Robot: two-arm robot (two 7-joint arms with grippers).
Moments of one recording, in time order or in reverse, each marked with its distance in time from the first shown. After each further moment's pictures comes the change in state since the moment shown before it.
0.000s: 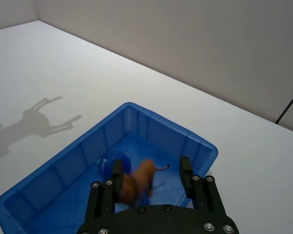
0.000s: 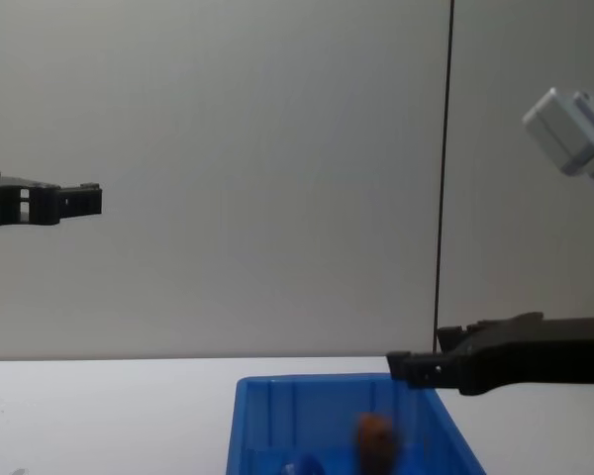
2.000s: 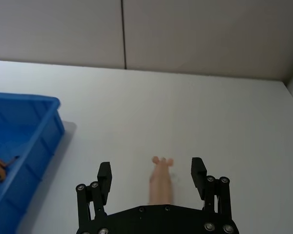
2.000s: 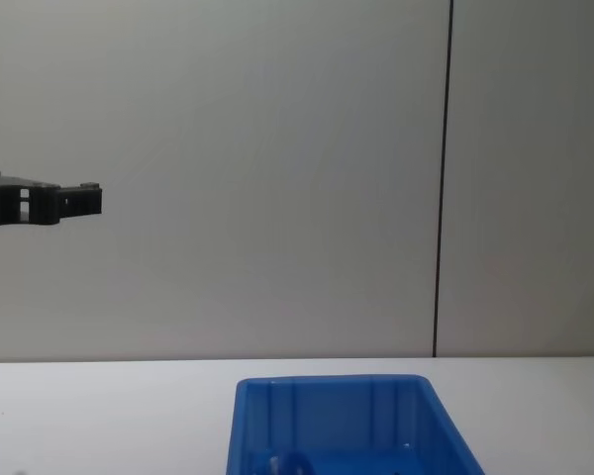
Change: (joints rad) left arm 0.000 0.000 0.000 0.000 0.000 0.000 0.000; right arm -0.292 0.152 0.189 -0.224 0.266 0.046 -0.513
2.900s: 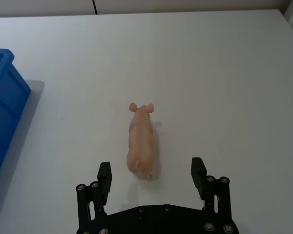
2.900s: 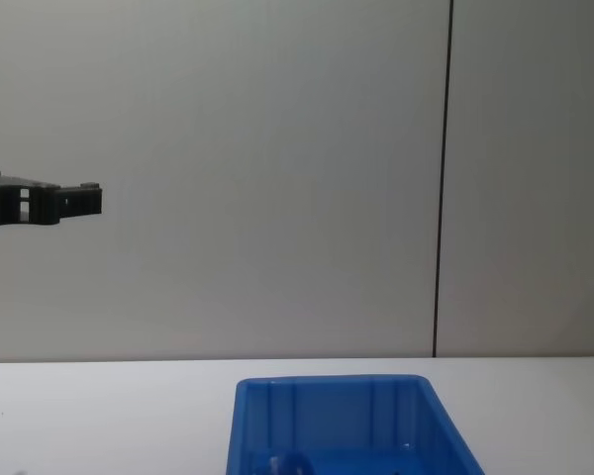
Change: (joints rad) left arm 0.000 0.000 0.000 0.000 0.000 0.000 0.000; right arm -0.023 -0.021 0.023 0.032 0.089 0.148 -0.094
